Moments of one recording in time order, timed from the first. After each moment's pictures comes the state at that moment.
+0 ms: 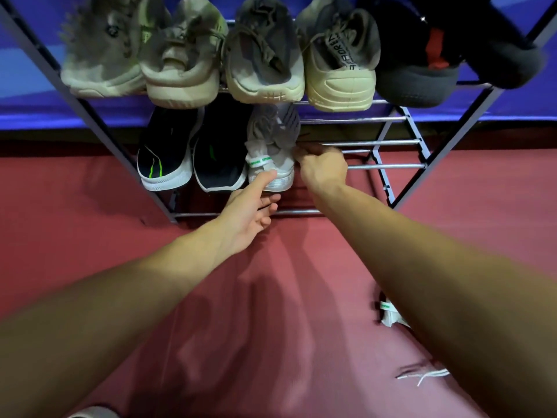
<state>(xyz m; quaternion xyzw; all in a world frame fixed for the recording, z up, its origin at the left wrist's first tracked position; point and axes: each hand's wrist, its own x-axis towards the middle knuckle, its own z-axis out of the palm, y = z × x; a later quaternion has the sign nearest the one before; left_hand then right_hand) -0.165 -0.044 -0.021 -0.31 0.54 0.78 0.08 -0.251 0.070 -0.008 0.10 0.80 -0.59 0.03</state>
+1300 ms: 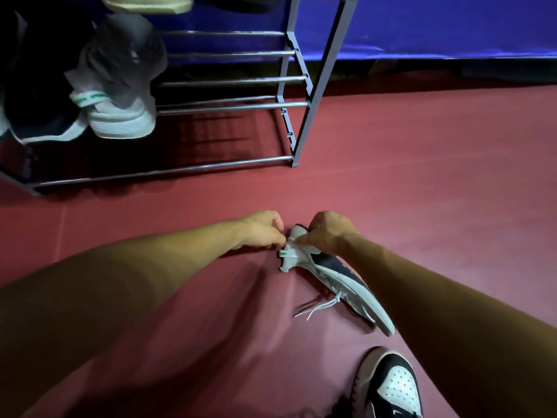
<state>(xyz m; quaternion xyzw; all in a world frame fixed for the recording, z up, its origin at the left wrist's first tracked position) -0.165 0.156 -0.135 -0.02 0.83 0.40 0.38 -0.163 0.327 -0.099 0.07 0.93 -0.15 0.32</state>
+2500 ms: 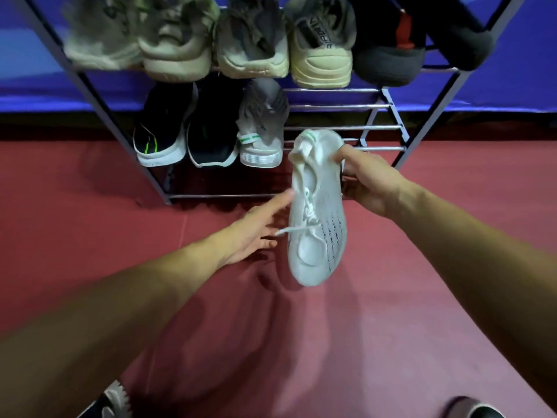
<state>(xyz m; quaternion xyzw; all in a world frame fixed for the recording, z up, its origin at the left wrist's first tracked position) -0.109 -0.013 -0.049 -0.17 0.65 0.70 0.25 -0.207 0.183 0.015 0.06 0.69 -0.68 0.25</state>
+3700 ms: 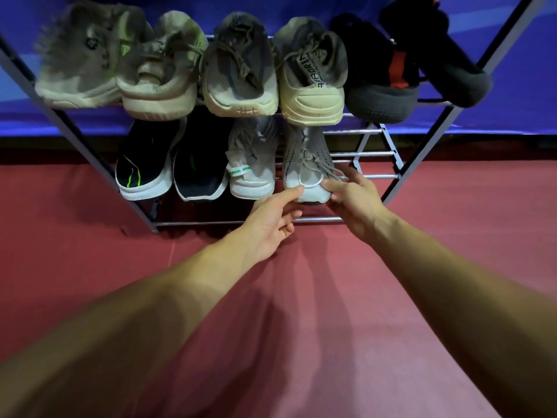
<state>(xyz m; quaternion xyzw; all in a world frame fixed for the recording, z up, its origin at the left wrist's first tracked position) -0.182 0.020 -0.023 -0.27 0.50 0.82 0.12 -0.240 0.170 -0.008 0.13 0.62 -0.76 0.15</state>
